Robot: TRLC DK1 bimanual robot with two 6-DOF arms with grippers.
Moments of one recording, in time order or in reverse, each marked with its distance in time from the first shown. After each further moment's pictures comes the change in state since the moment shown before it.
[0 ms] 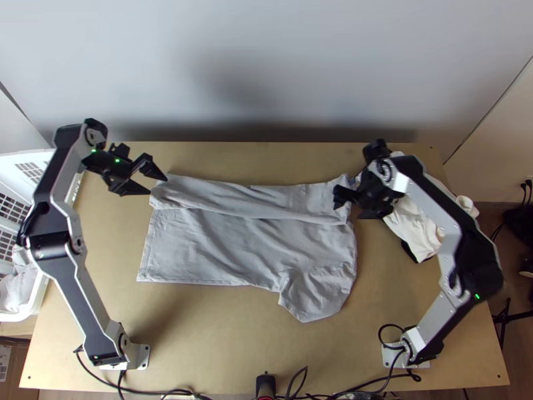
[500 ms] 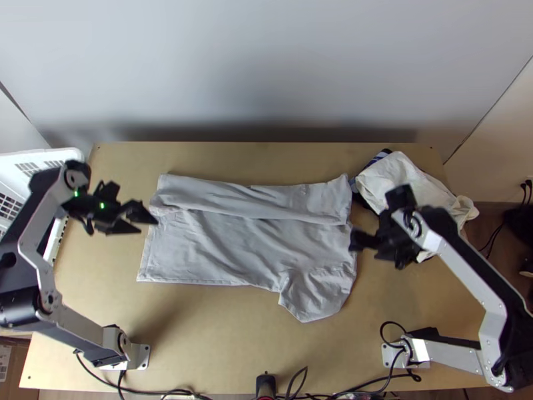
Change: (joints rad) left arm 0.070 -0.457 -0.638 0.085 -0.024 0.260; right arm -0.001 -0.478 -0.523 0.044 -0.010 -0.068
